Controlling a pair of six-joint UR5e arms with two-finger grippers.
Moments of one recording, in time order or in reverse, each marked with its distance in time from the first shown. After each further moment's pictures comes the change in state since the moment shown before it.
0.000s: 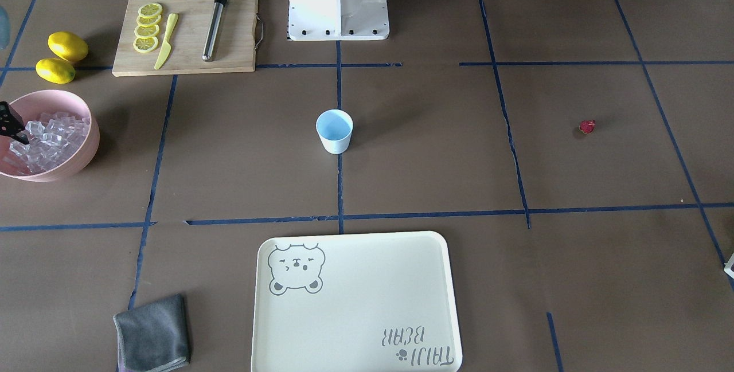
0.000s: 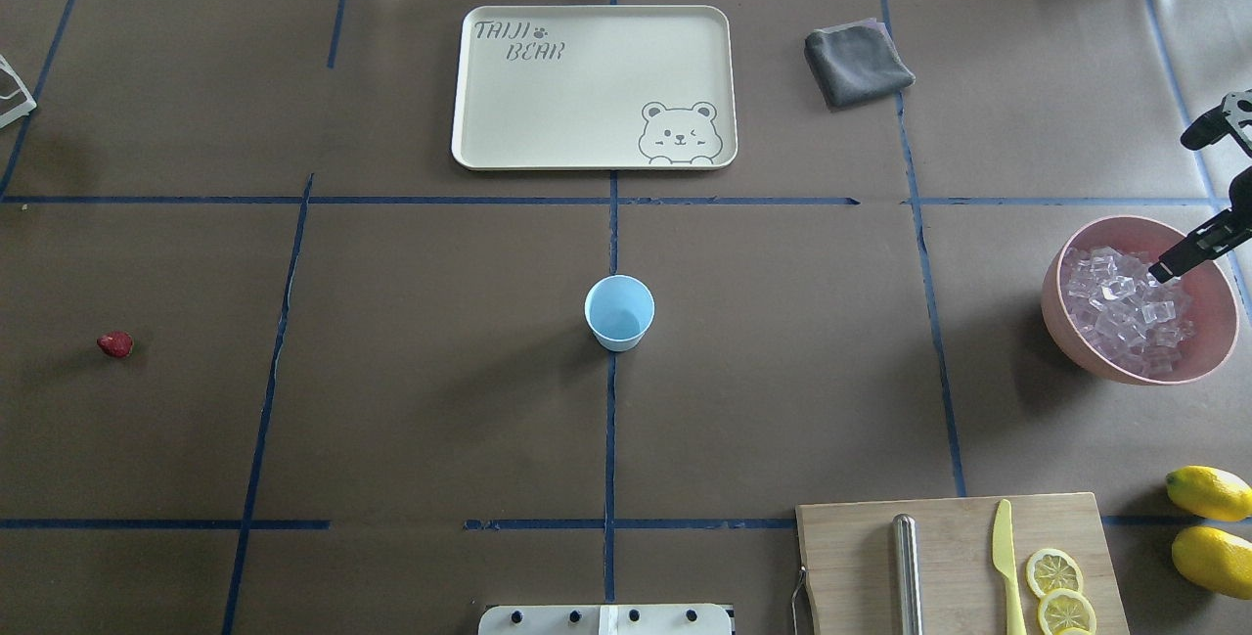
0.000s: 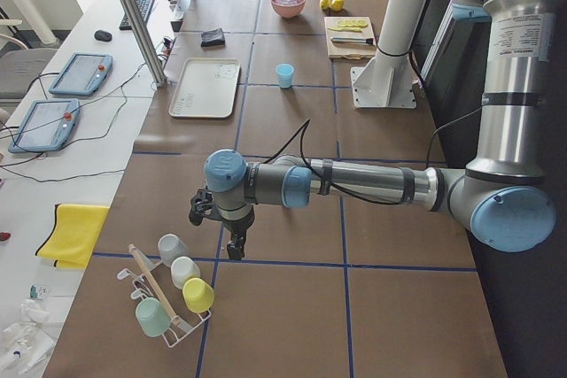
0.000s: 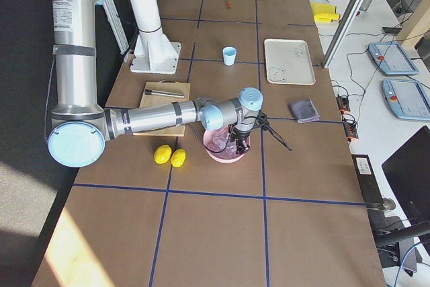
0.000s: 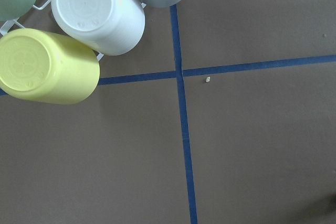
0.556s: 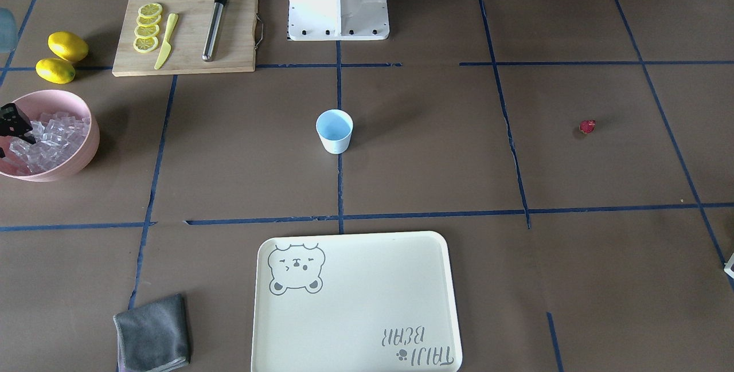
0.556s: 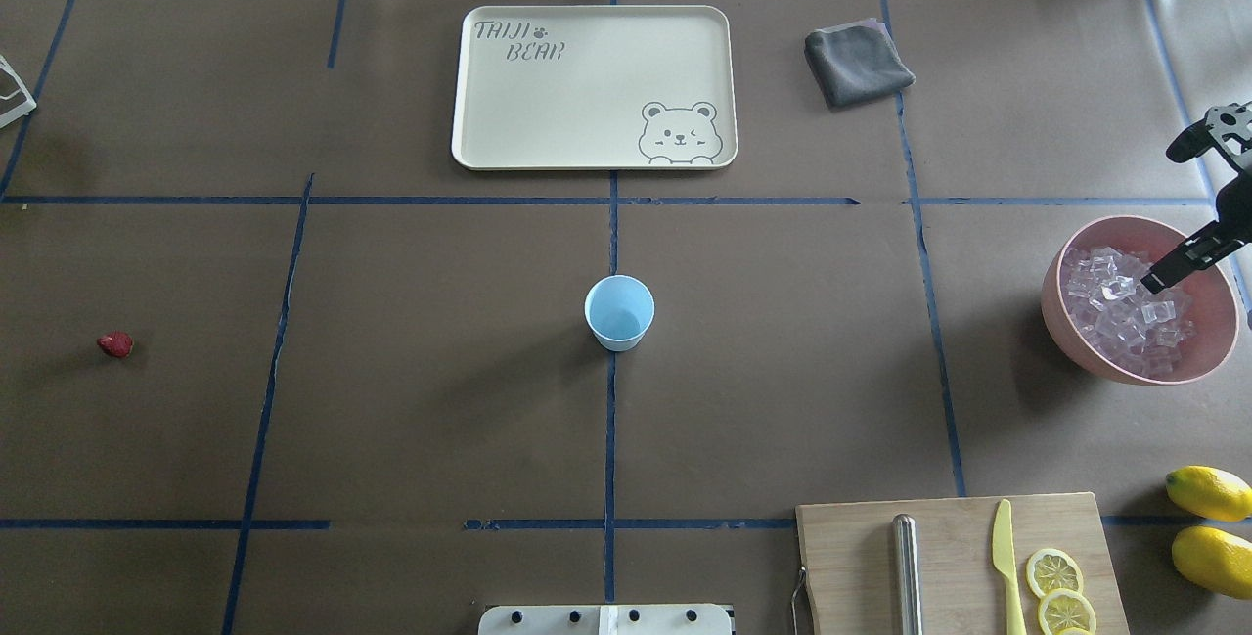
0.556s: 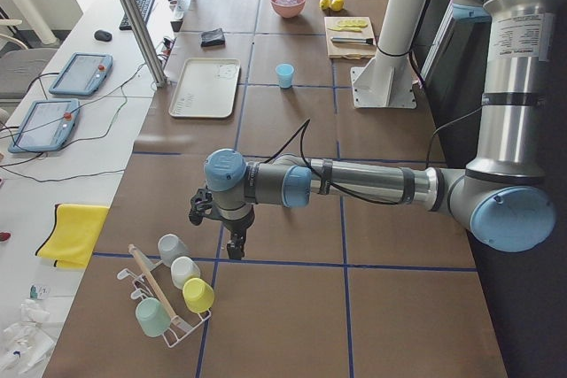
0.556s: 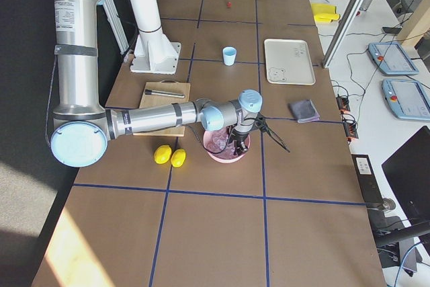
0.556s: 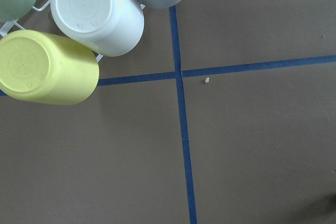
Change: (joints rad) left arm 0.000 0.000 -0.002 0.001 0.000 0.000; right arm -0.018 0.002 -0.017 -0.004 0.000 -0.004
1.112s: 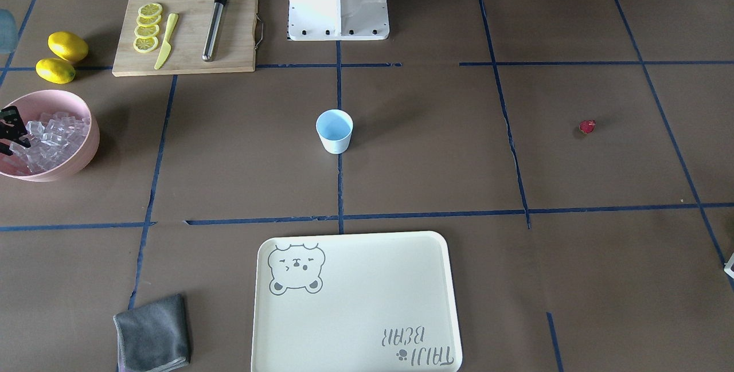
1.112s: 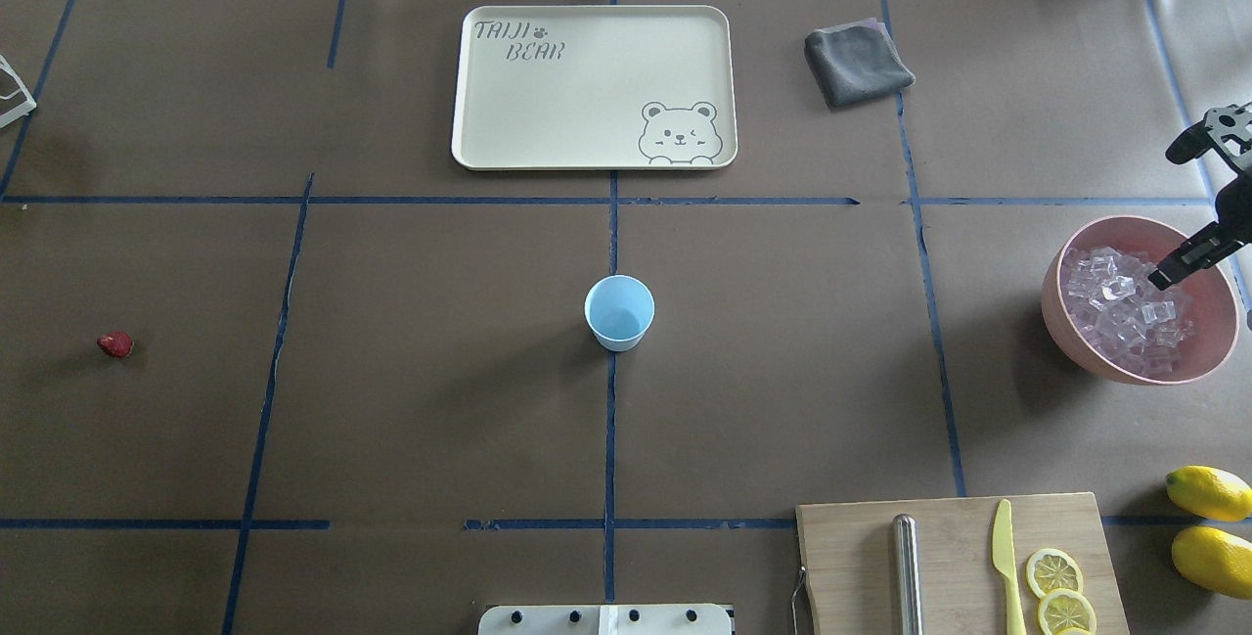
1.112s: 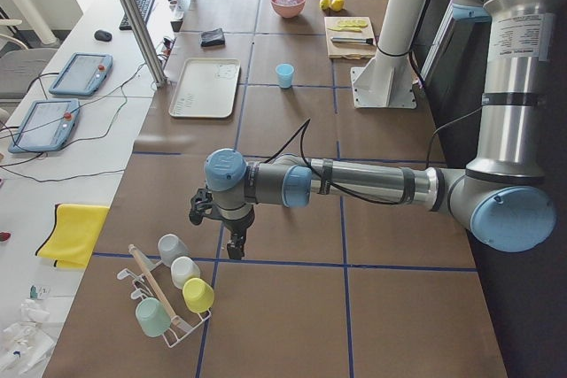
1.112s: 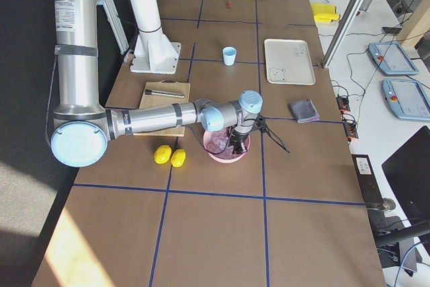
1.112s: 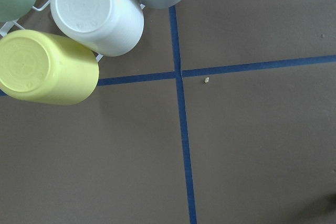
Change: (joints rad) left arm 0.000 0.000 -0.001 0.000 0.000 0.000; right arm 0.001 0.001 -0.002 0.000 0.001 -0.006
